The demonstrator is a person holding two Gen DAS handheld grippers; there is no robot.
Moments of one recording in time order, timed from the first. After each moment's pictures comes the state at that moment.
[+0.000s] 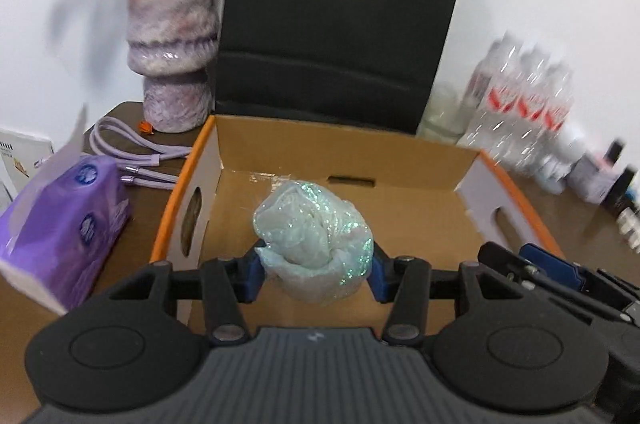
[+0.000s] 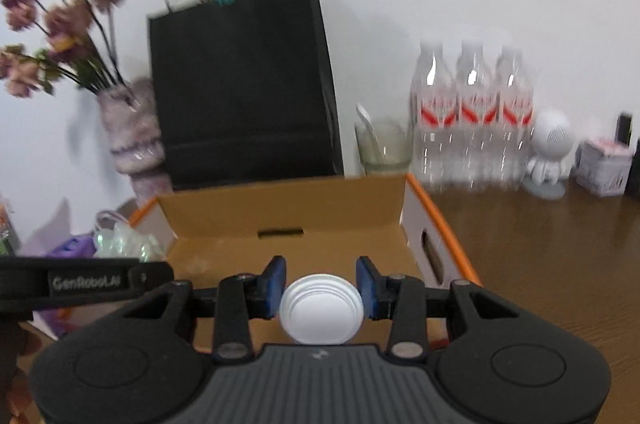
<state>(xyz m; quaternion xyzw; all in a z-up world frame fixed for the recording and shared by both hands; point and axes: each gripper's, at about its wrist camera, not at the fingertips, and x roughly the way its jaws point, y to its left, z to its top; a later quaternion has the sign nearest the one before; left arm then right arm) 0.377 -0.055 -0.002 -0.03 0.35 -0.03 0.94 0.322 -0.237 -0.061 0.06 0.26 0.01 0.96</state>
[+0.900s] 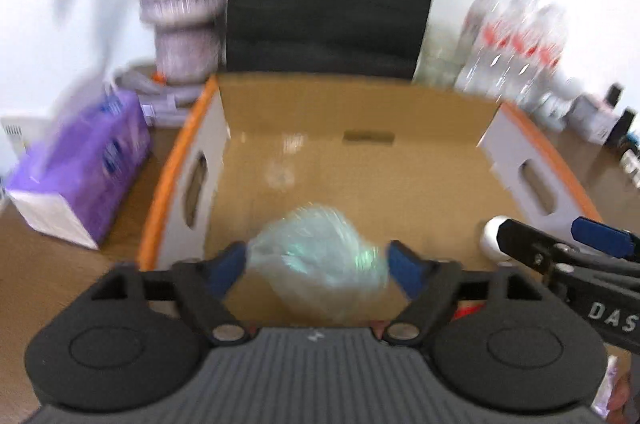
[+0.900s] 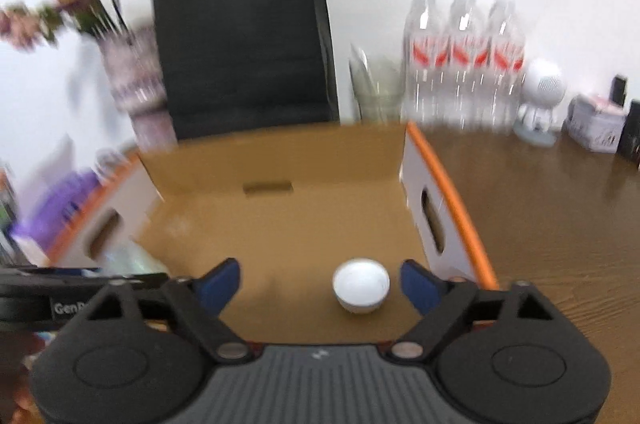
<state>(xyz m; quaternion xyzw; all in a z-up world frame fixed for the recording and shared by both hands) 0.297 -0.042 -0.006 -0.01 0.36 -0.05 0.93 0.268 -0.233 -0.067 0.06 0.30 0.02 0.95</state>
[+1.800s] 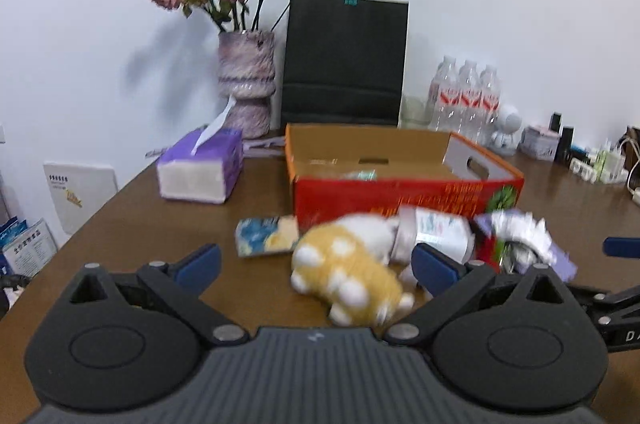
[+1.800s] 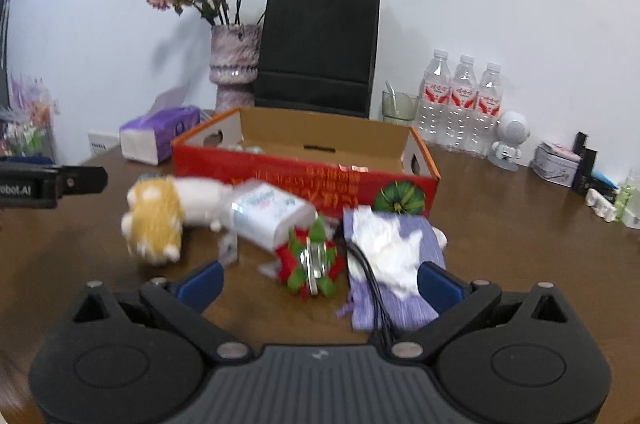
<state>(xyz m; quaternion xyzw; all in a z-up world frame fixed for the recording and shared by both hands) 0.063 0.042 -0.011 -0.01 0.23 -0.05 0.97 0.030 -0.199 -0.072 -0.05 0.26 0.04 0.96</state>
